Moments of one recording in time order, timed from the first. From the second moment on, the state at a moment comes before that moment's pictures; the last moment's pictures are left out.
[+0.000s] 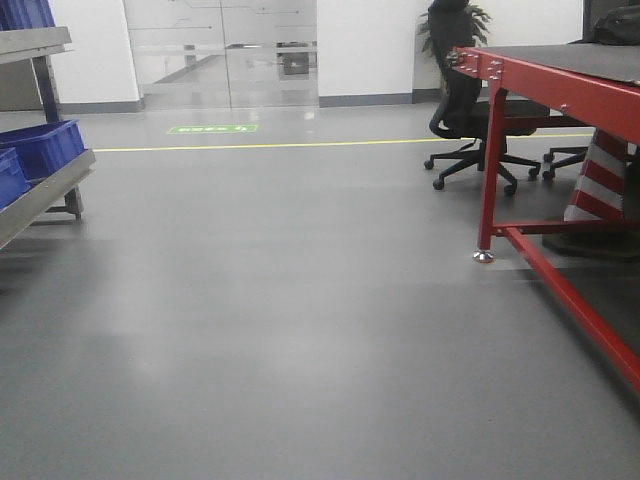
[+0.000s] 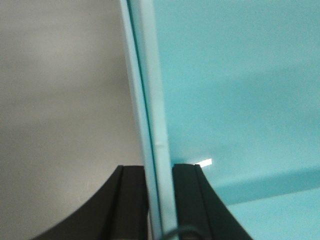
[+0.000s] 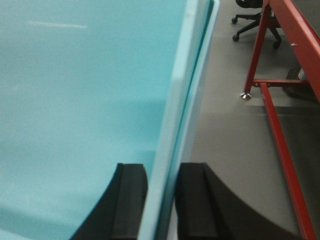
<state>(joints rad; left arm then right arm) -0.39 1.76 -2.17 0.00 1.06 -0.15 0.23 1.35 -1.58 0.00 0.69 0.08</state>
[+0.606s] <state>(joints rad) -0.39 1.76 -2.17 0.00 1.06 -0.15 0.23 1.35 -1.58 0.00 0.69 0.08</state>
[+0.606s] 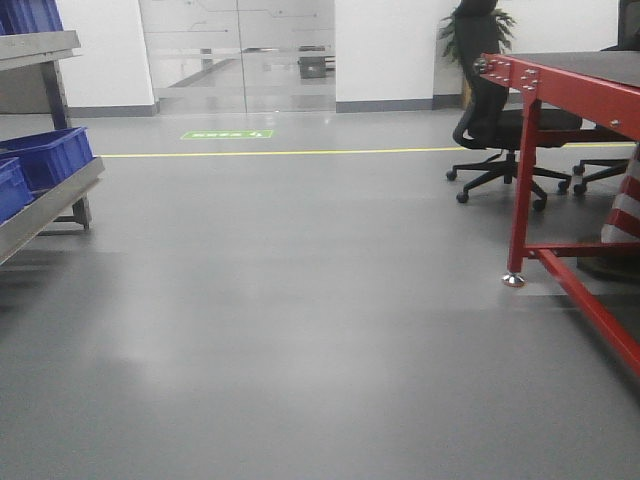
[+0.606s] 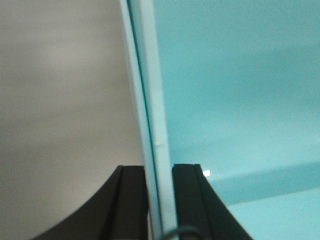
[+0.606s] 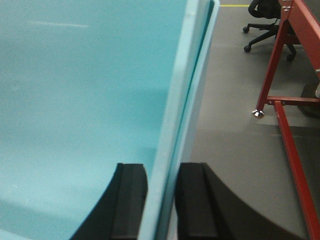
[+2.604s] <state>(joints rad) -0.39 1.76 -2.17 0.00 1.06 -0.15 0.23 1.35 -1.58 0.00 0.68 0.08</state>
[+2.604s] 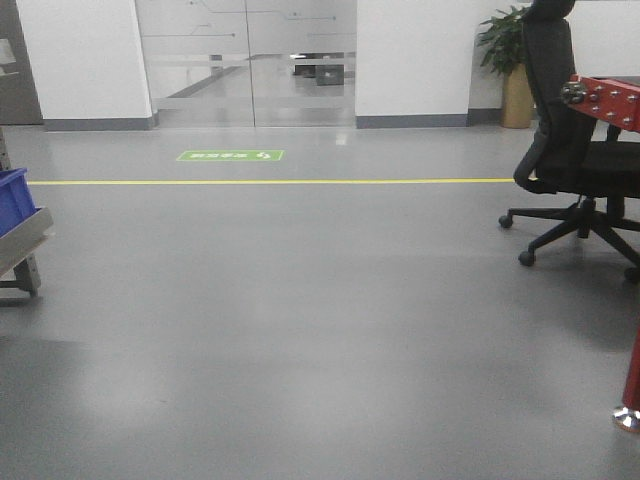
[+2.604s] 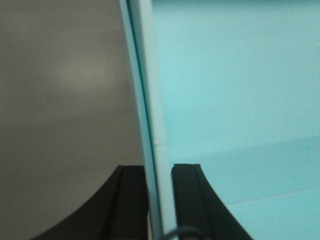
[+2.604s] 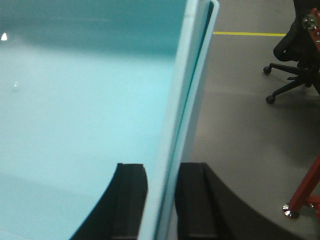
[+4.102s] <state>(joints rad) -0.39 1.76 -2.17 0.00 1.06 -0.15 0.23 1.35 -1.58 0.00 0.68 0.08</state>
